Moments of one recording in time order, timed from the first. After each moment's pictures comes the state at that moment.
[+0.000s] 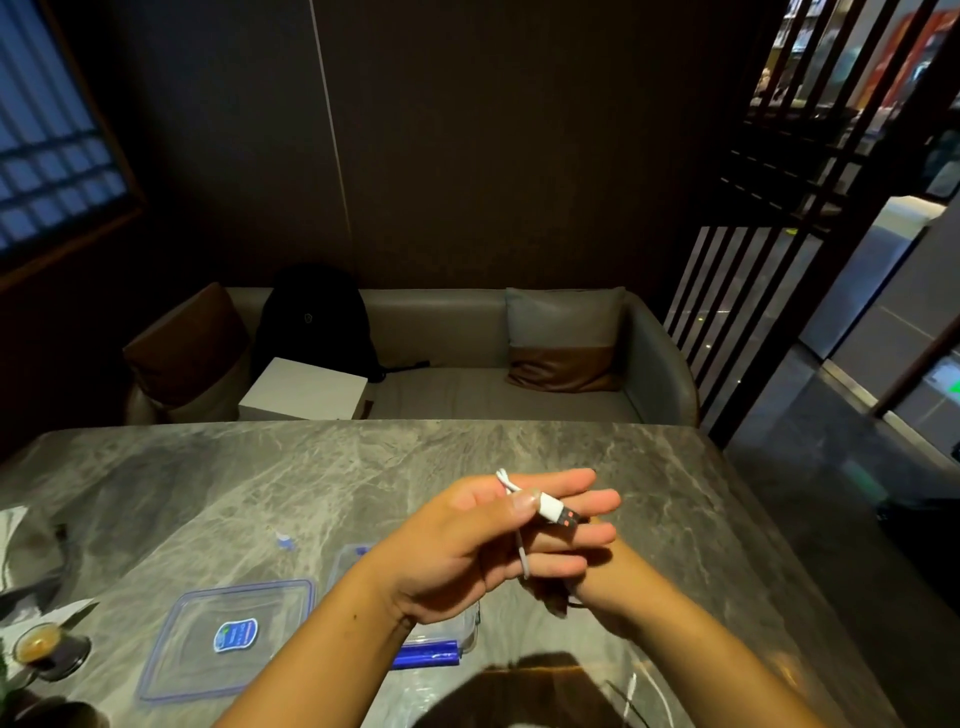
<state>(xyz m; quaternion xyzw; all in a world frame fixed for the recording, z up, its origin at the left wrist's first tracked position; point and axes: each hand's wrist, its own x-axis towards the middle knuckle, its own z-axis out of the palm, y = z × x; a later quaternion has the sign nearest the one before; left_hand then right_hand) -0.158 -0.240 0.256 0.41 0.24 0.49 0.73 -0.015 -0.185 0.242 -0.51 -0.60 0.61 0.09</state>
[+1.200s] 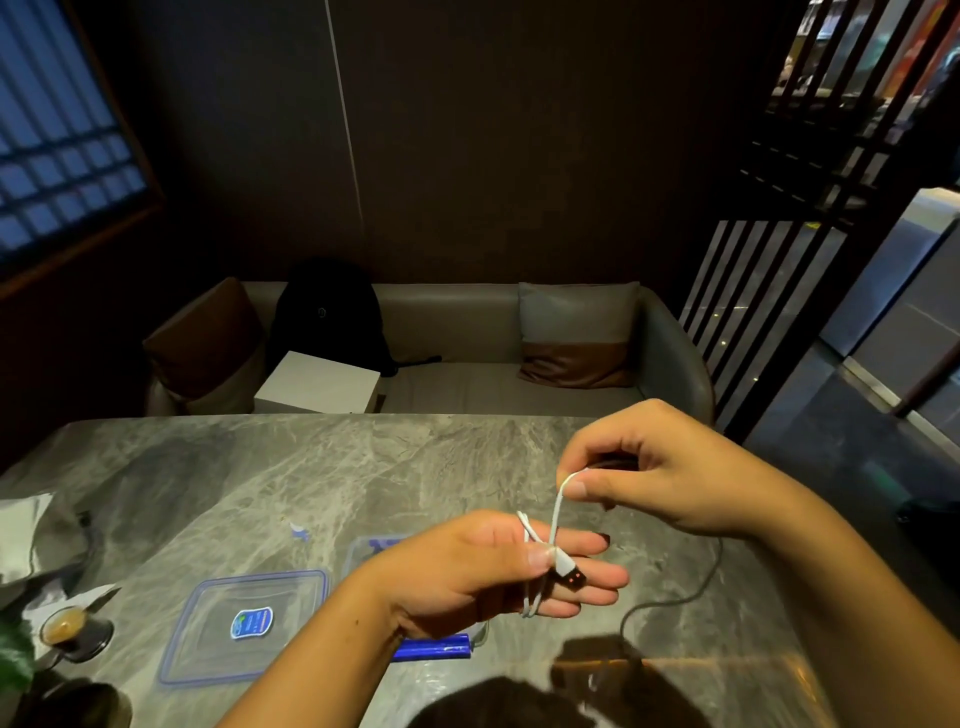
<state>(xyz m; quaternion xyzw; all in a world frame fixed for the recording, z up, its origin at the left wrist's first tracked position) -0.165 -0.248 0.243 0.45 0.32 0.38 0.74 0.012 -0.130 0.326 -0.18 -0.90 0.38 0.09</state>
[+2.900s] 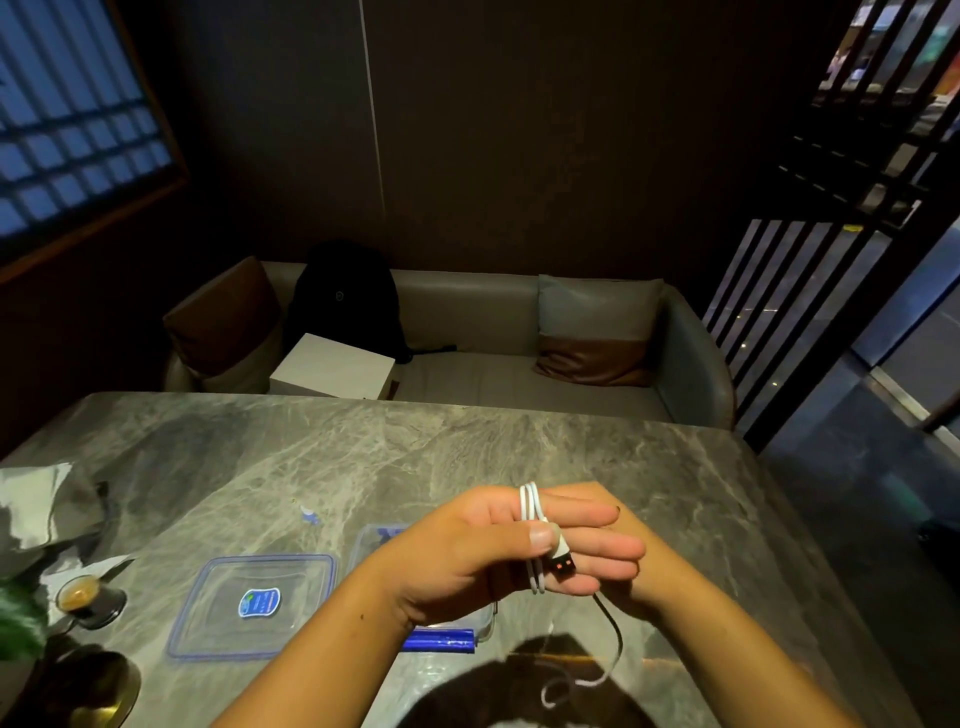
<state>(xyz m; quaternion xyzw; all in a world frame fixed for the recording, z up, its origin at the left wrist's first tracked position) -0.171 -0.244 0.246 0.45 0.25 0.48 0.71 -0.041 -0.150 0.226 -0.70 -0.69 0.14 0.09</state>
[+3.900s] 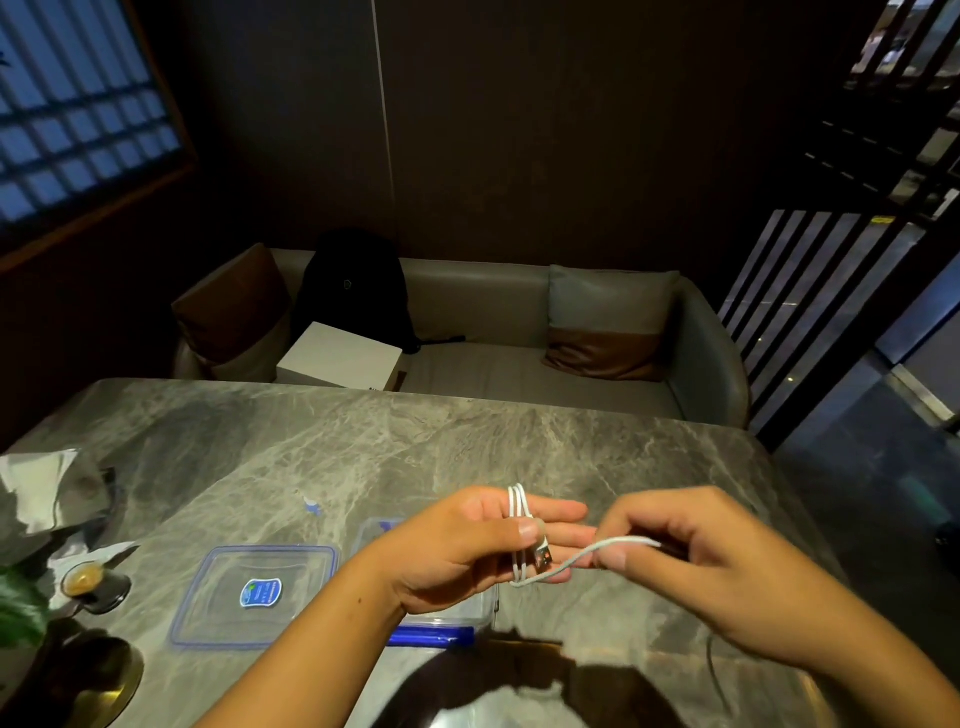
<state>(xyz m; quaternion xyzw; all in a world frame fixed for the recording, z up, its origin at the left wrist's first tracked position) -0.185 -0.230 0.221 0.38 0.33 0.47 0.73 0.029 -0.147 0.292 -0.22 -0.87 0.42 0.10</state>
